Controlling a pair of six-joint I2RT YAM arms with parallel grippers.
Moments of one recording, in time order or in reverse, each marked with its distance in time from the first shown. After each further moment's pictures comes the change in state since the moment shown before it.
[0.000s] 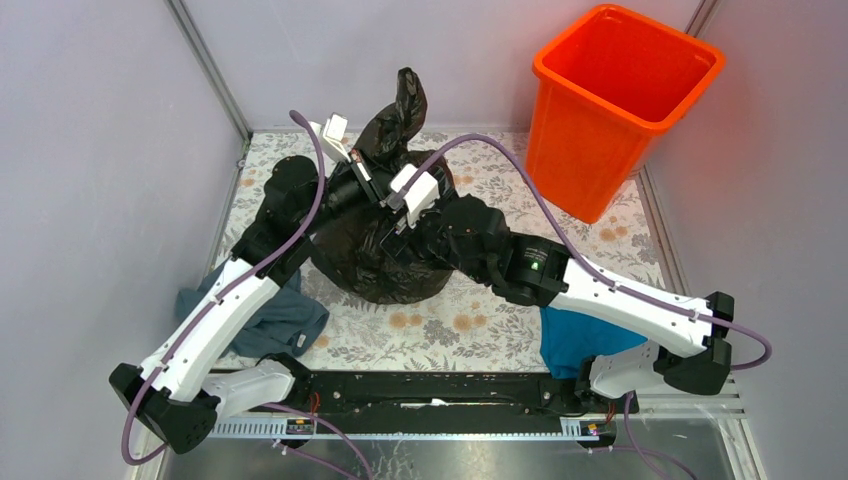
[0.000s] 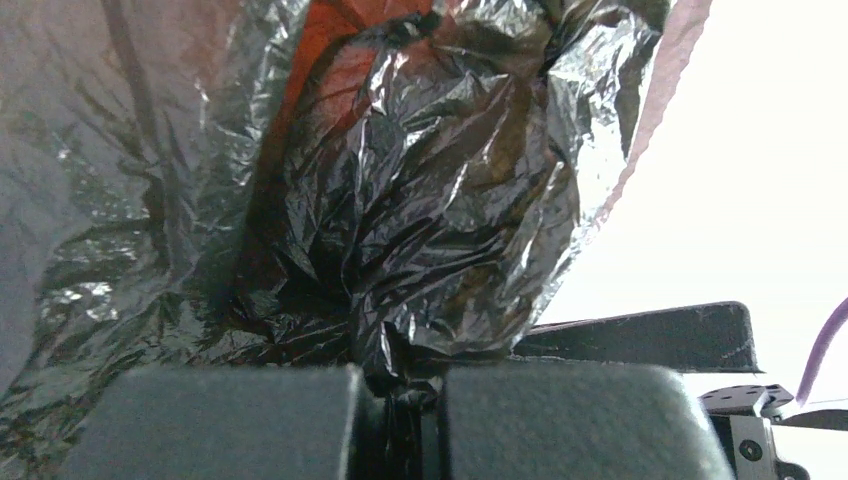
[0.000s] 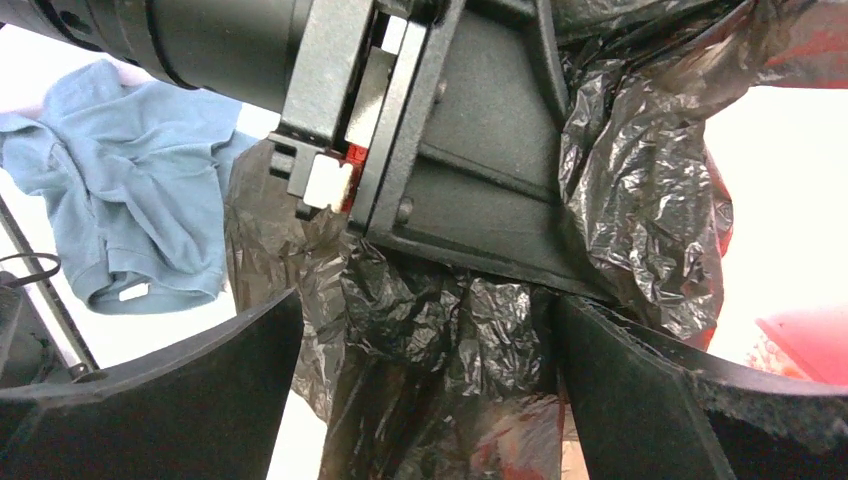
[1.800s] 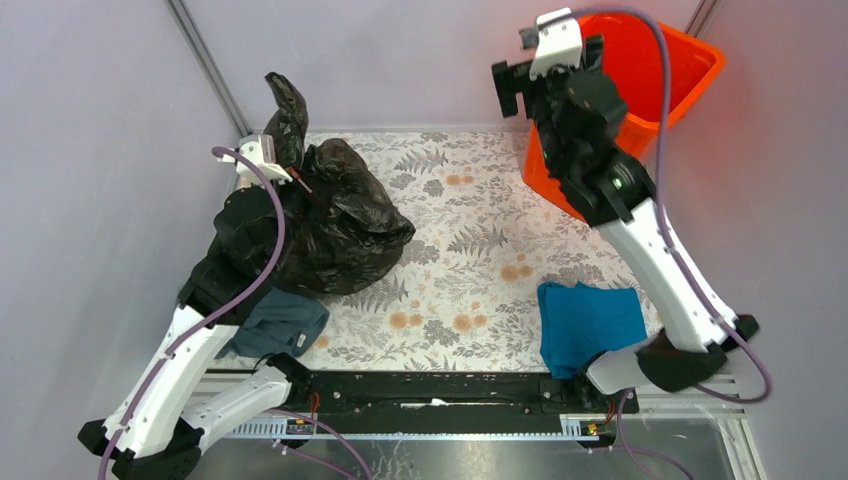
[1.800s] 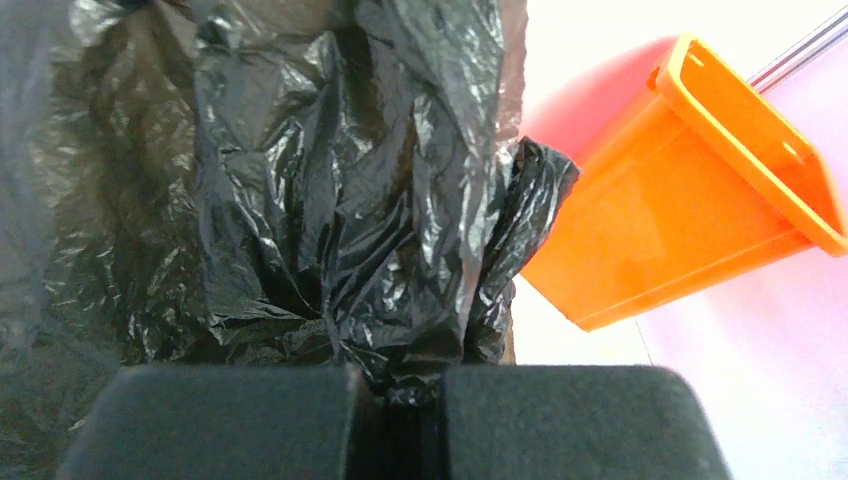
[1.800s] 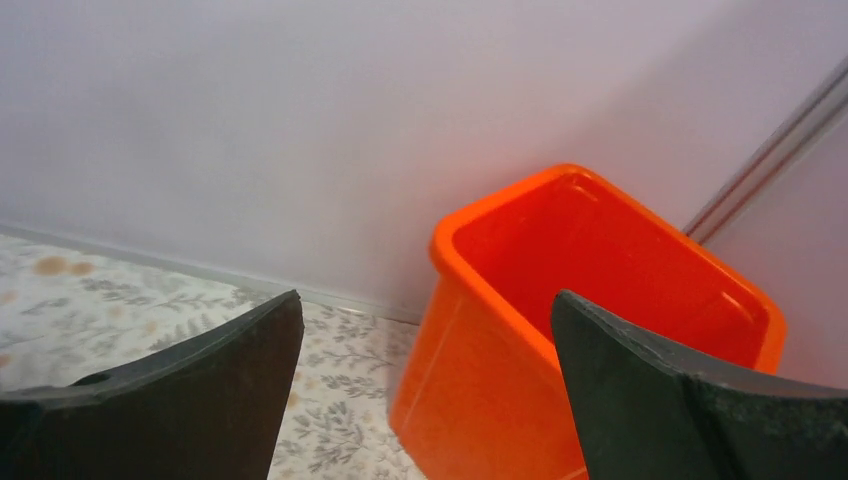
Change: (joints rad) left arm -0.005 -0.234 0.021 -0.308 -0.687 0.355; right arm -0.492 -0.015 0.343 0.003 0.206 -0.195
